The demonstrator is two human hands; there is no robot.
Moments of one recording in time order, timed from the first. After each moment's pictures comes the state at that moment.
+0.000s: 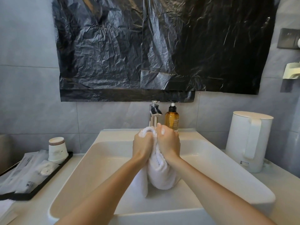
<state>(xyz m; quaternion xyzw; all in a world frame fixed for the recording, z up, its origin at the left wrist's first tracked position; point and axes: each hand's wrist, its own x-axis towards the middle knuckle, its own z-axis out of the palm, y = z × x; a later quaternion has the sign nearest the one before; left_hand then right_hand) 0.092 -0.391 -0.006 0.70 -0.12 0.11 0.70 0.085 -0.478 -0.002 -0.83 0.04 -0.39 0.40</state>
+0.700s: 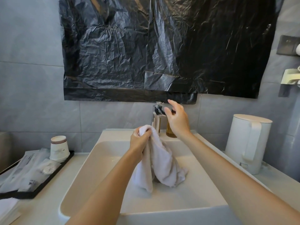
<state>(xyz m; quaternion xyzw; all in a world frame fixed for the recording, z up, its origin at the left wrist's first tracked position) 0.121 -0.368 -0.005 0.64 -0.05 0.02 0.77 0.123 -0.510 0.049 -0.81 -0.05 -0.40 0.43</state>
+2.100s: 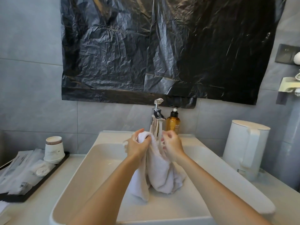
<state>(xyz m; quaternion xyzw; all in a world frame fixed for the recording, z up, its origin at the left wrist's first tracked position) 0.127 -0.369 -0.019 0.66 -0.07 0.09 0.74 0.134 -0.509 -0.013 -0.78 0.03 -0.25 0.57</state>
